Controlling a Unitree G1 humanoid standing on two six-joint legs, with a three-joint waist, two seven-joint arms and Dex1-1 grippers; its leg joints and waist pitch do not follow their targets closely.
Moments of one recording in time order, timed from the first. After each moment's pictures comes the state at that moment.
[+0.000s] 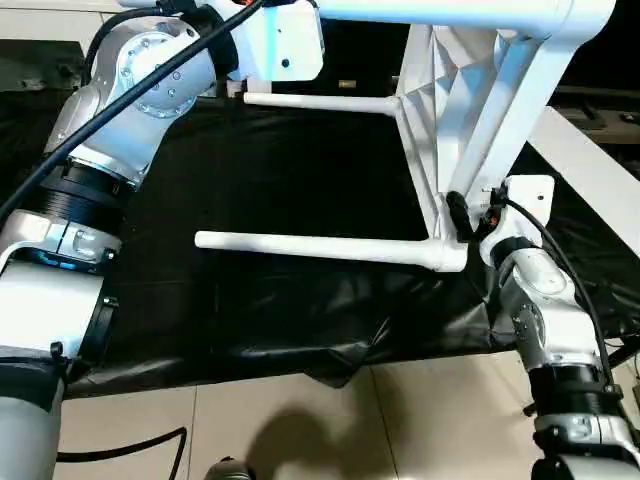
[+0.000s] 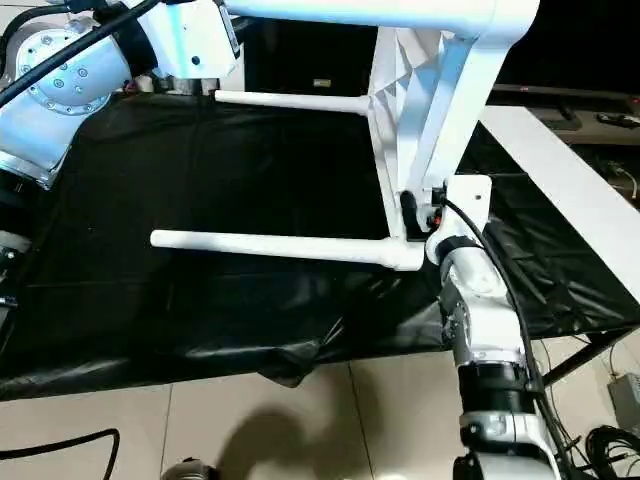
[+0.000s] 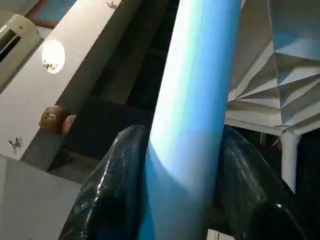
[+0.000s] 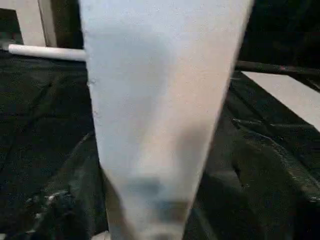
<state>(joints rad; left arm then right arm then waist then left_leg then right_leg) -1.20 0.55 -0.26 0.60 0.43 -0.46 -0.46 -0.51 -0.23 -0.17 0.41 0.11 0.17 0.11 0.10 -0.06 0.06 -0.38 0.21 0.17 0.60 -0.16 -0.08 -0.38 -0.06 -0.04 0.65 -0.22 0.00</state>
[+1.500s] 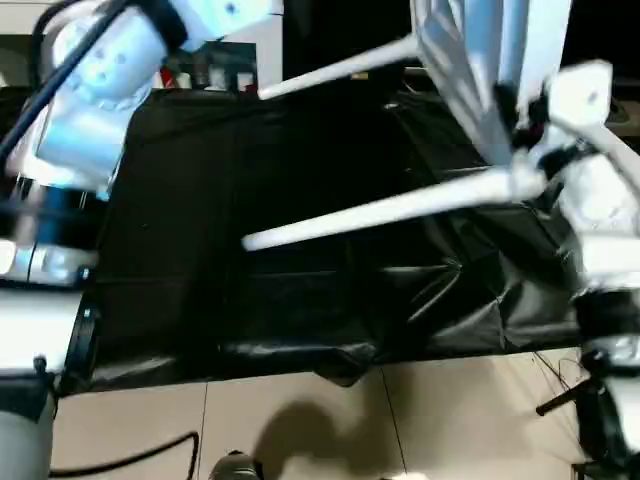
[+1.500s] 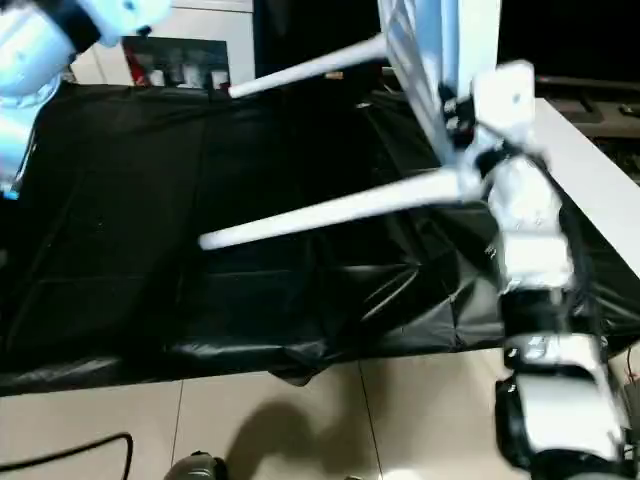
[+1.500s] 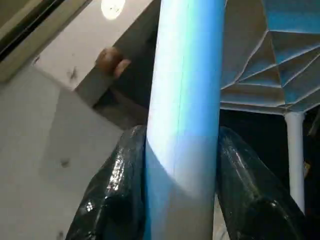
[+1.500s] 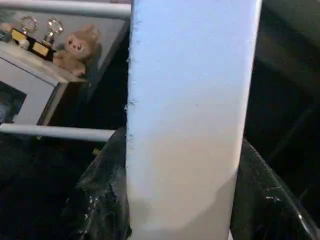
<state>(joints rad) -1.03 0.58 -0.05 0.34 0.32 -0.20 -0.37 -0.86 -0.49 -0.08 0.55 -0.02 -0.13 0.22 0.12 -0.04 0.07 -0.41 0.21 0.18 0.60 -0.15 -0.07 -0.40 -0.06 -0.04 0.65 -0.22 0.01</state>
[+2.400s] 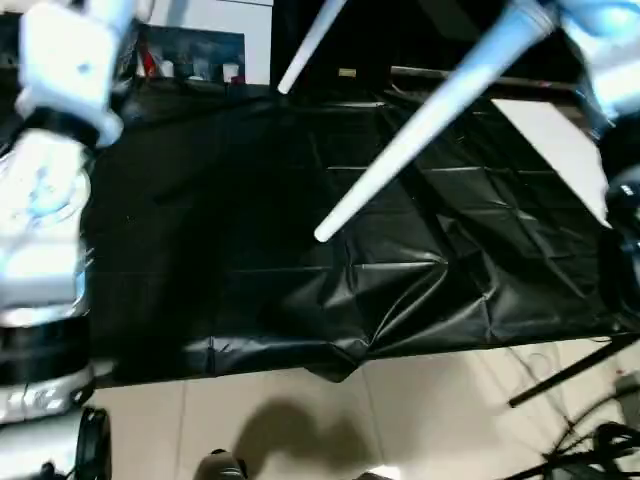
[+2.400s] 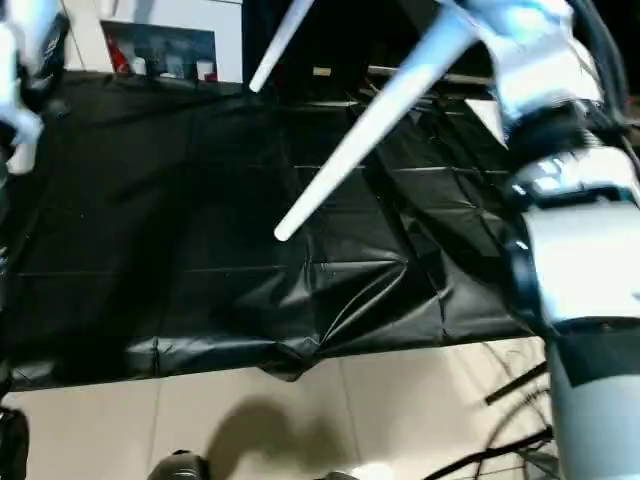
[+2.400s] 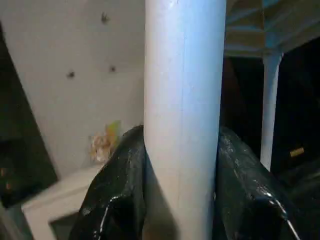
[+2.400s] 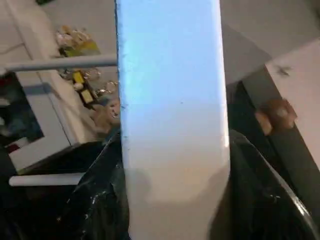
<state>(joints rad) -0.58 0.46 0.26 -0.08 0.14 0.20 -0.24 -1.50 -0.46 0.14 1.09 -0.26 -0.46 0.40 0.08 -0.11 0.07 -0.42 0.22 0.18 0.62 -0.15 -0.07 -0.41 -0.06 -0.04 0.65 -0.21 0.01</state>
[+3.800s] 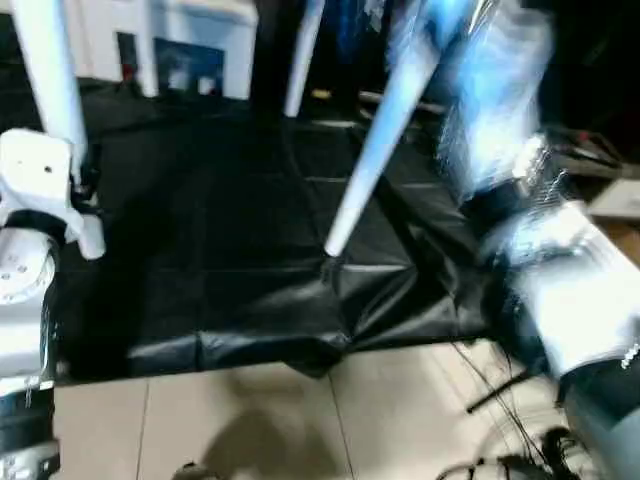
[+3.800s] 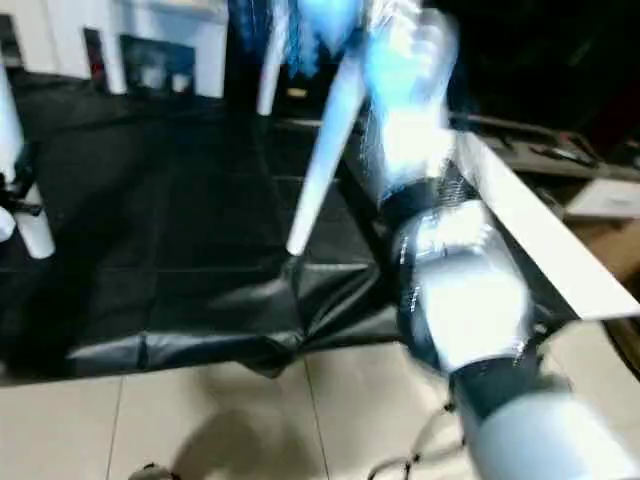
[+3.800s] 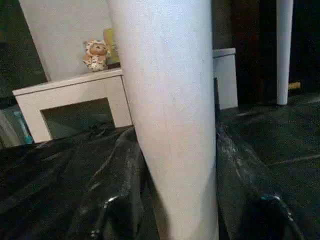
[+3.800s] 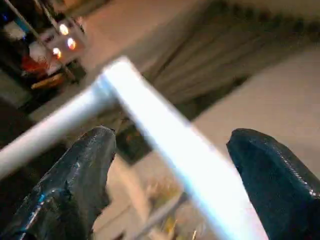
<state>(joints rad) -0.29 0.48 0.34 -0.06 0.05 0.26 -0.19 -1.11 -0.12 0.04 0.77 0.22 -0.71 0.78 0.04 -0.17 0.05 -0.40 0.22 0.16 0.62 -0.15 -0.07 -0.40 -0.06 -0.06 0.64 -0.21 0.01</state>
